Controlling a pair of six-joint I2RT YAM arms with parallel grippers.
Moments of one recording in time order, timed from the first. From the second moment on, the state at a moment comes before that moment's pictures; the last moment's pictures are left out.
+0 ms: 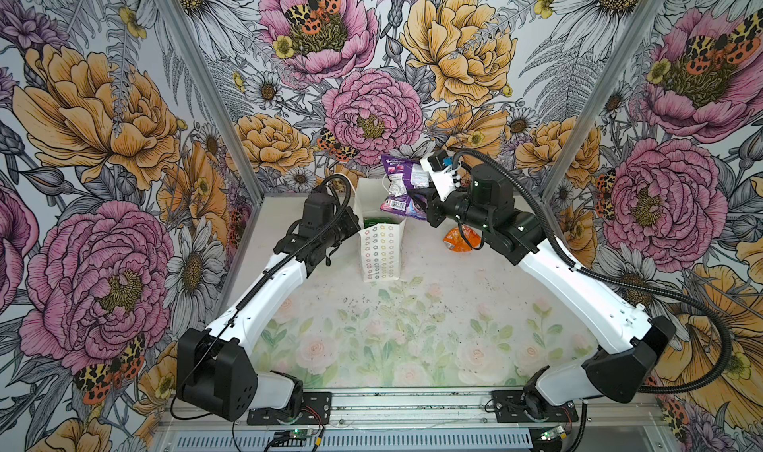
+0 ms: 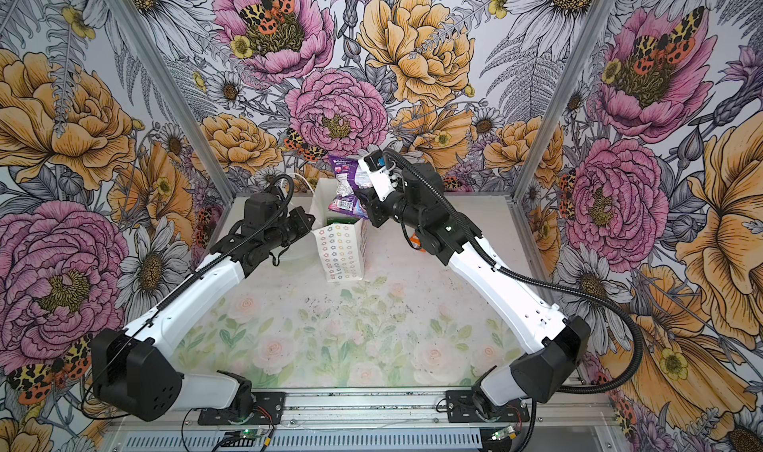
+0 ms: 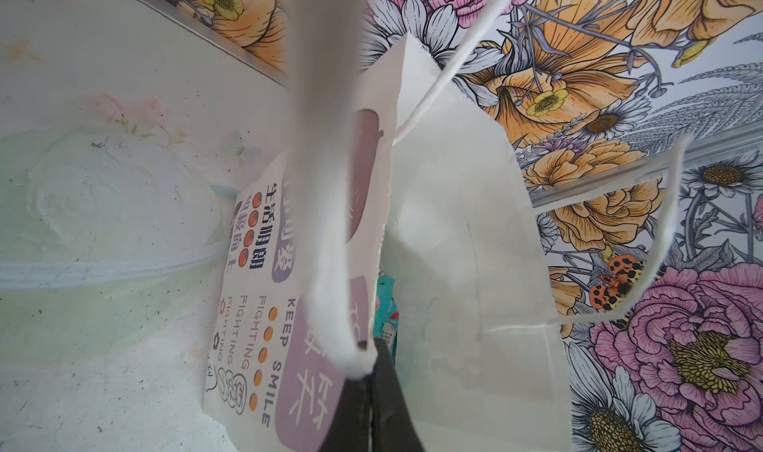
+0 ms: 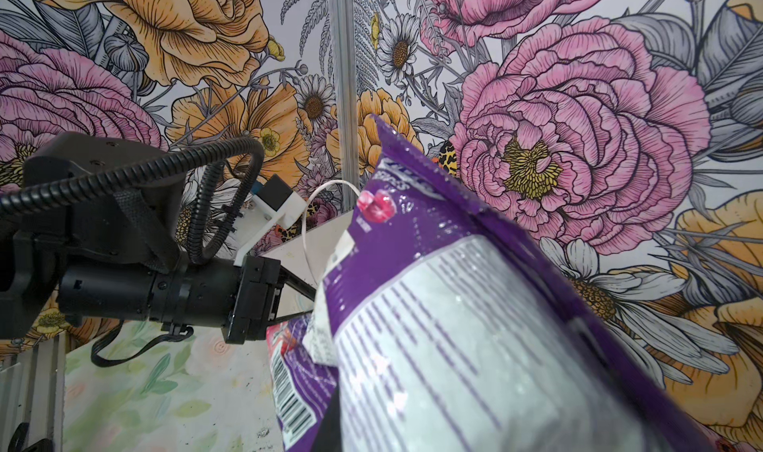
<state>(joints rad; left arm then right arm) -0.34 1.37 1.19 -0.31 0.10 -0.77 0.62 1.50 1.64 -0.37 -0.25 -0.08</state>
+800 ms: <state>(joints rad) -0.34 1.37 1.18 -0.31 0.10 -0.77 0.66 1.81 1.87 -0.03 -0.20 0.04</state>
